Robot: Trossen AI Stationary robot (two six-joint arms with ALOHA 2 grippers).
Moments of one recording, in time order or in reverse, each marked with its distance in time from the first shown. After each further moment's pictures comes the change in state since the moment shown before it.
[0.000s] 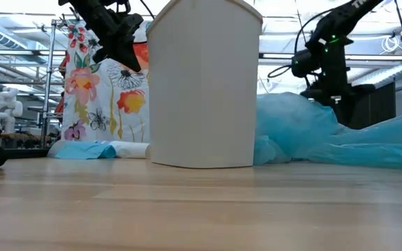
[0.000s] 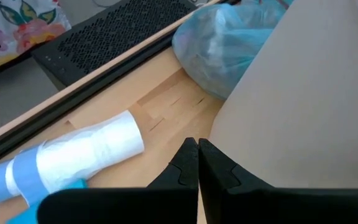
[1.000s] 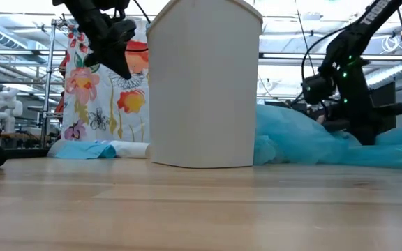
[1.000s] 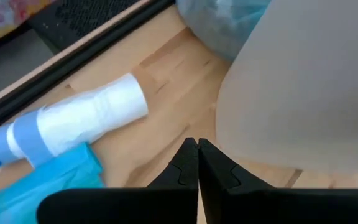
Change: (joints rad) left arm -0.025 -0.011 -0.033 -0.100 -0.001 0.000; right arm 0.090 -0.026 -0.354 0.154 0.075 0.122
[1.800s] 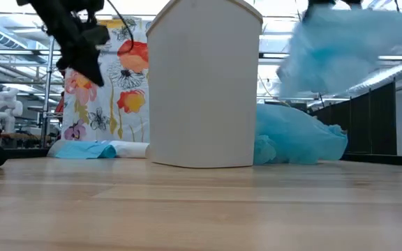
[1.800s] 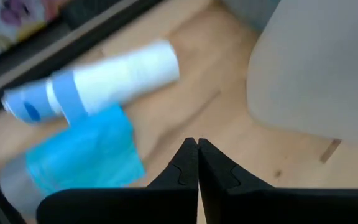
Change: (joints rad) left arm 0.000 -0.232 -0.195 -0.044 -0.073 0.014; right arm 0.486 -0.314 0.819 -0.148 0.354 0.167
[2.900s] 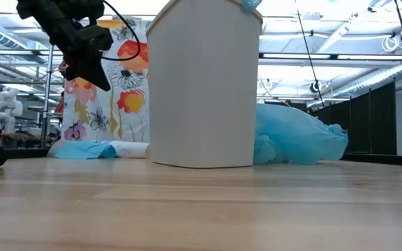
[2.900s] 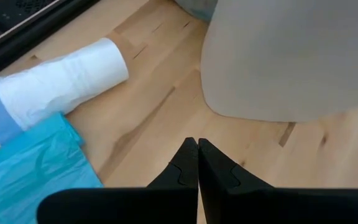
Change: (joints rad) left arm 0.000 -0.010 -0.085 0.117 0.181 0.064; right arm 0.382 0.861 0.811 0.785 0.278 -0.997
